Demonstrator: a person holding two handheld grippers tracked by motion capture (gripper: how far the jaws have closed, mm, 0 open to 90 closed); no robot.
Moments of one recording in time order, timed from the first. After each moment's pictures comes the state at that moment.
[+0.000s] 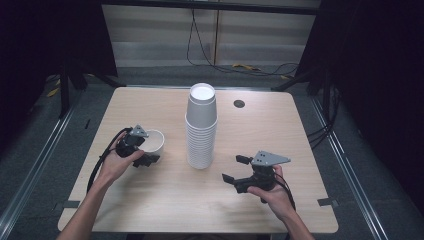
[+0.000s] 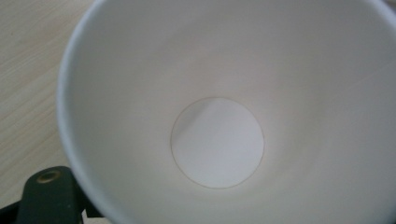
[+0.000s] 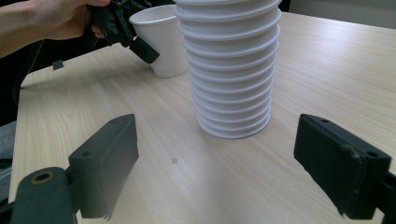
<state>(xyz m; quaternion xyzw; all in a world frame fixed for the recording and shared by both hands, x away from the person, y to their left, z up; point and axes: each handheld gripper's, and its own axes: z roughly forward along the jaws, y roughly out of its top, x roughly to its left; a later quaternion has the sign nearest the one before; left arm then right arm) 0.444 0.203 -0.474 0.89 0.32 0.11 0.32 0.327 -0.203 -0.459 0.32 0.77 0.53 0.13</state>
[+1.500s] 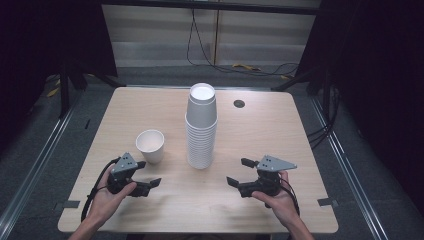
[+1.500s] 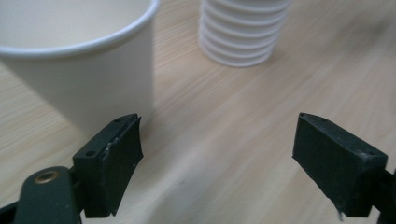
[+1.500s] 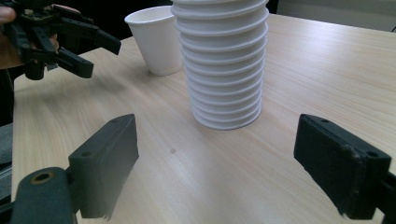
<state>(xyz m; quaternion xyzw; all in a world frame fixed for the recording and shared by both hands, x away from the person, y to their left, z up) 0.338 0.206 -0.476 0.82 0.32 0.11 0.47 0.311 -0.212 -0.457 0.33 0.77 0.53 0.15</state>
